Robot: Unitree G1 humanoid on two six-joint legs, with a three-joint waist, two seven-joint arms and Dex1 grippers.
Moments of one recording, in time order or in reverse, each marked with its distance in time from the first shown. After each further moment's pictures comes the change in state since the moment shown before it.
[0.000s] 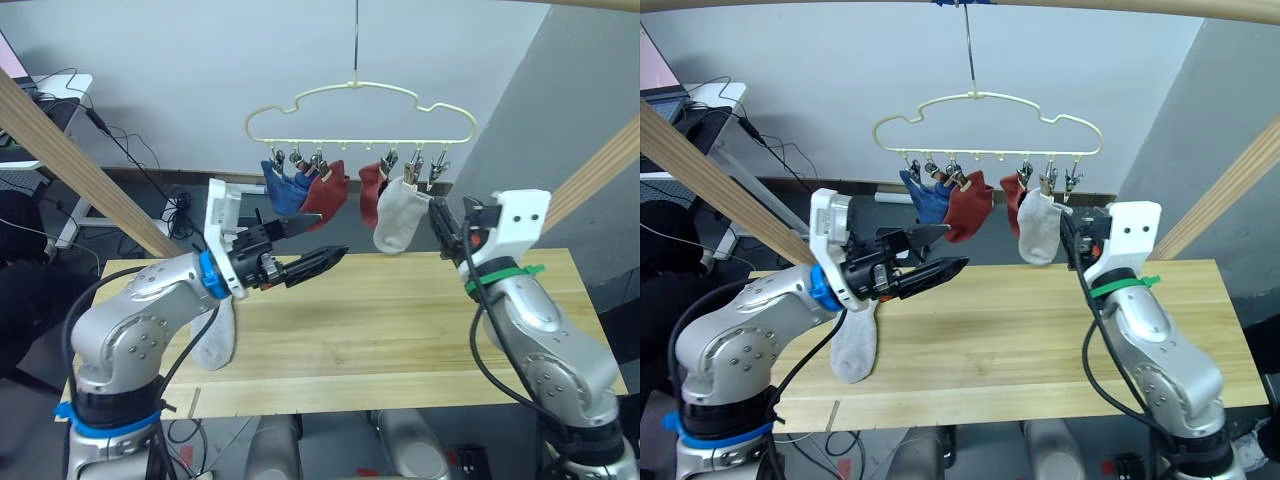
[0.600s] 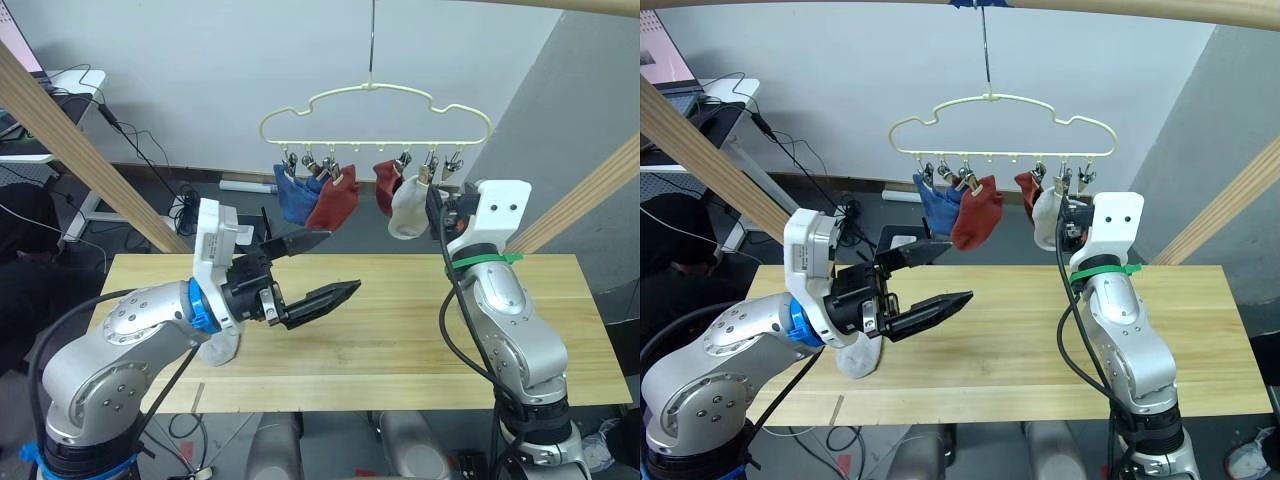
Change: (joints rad) left arm 0.125 0.074 -0.011 -0.192 -0.014 -0.158 0.015; right arm -0.066 0.182 -0.011 0.155 -0.295 -0.061 0.086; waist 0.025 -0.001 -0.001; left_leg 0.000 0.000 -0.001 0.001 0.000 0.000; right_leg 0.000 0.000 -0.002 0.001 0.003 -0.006
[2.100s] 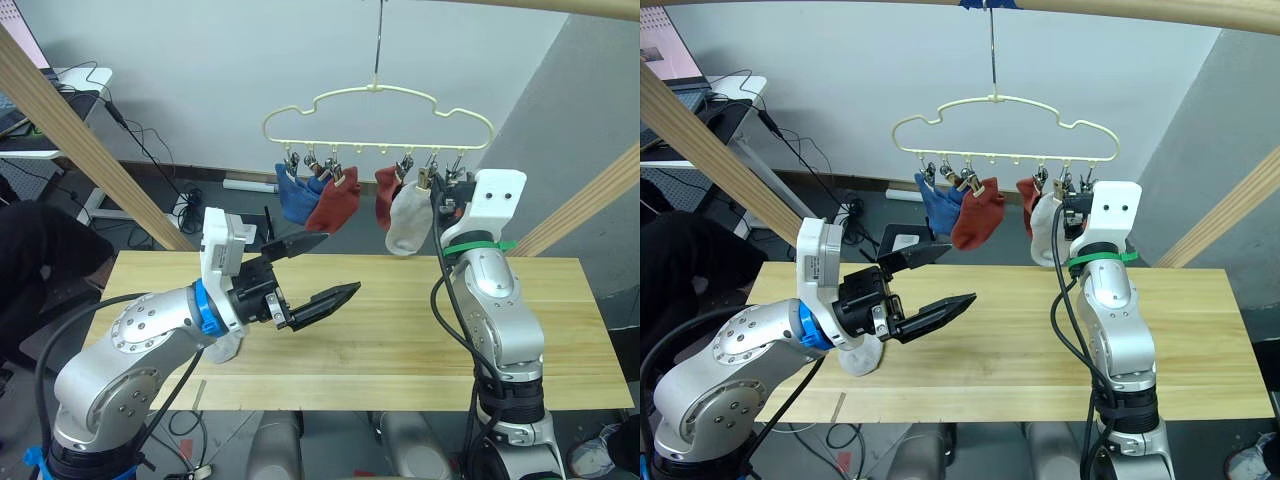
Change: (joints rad) left arm 0.038 0.013 -0.073 0.000 0.077 -0.066 0.022; right arm -0.076 0.122 -0.069 0.111 -0.169 -0.057 0.090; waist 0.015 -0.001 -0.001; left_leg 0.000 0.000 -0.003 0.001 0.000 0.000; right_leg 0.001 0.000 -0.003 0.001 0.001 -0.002
